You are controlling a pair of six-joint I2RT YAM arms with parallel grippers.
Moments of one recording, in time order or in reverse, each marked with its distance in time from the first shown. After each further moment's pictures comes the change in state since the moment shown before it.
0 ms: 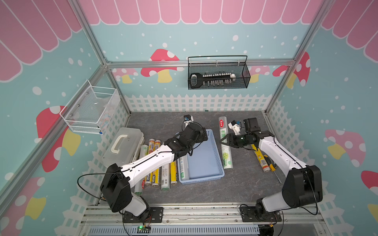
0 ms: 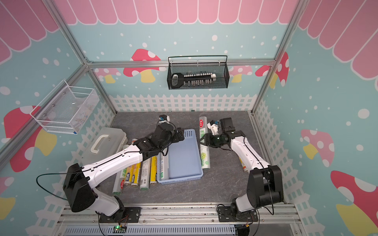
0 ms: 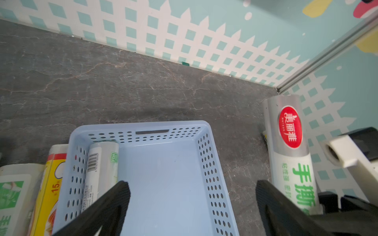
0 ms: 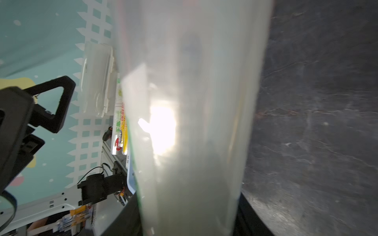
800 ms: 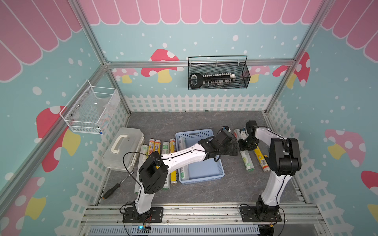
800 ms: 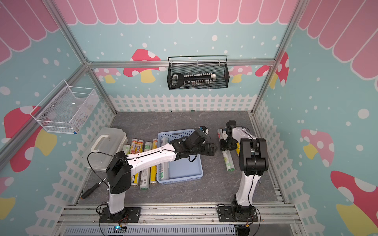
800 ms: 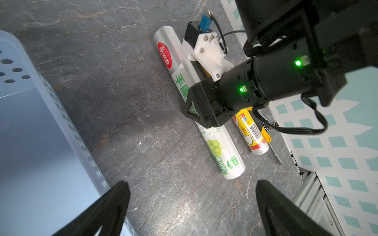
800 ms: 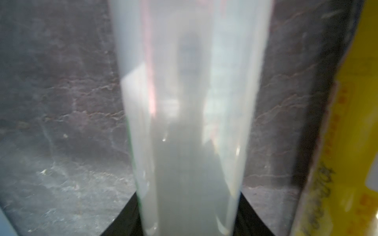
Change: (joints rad) left arm -0.222 0.446 0.383 -0.080 0.326 0.020; right arm -0.217 0.406 0.131 -0.174 0.590 -0.428
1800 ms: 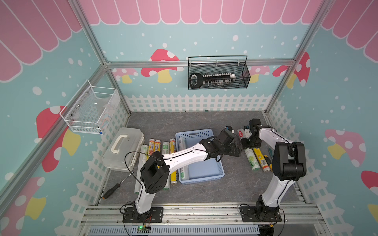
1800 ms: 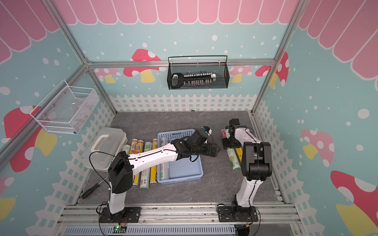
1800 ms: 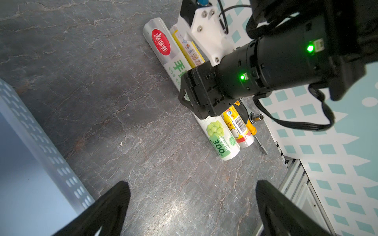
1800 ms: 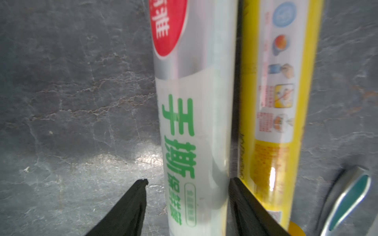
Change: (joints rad) left arm -0.023 0.035 0.051 0.005 0.074 0.028; right arm -0.029 -0.054 -0.014 0.018 0.098 -0.031
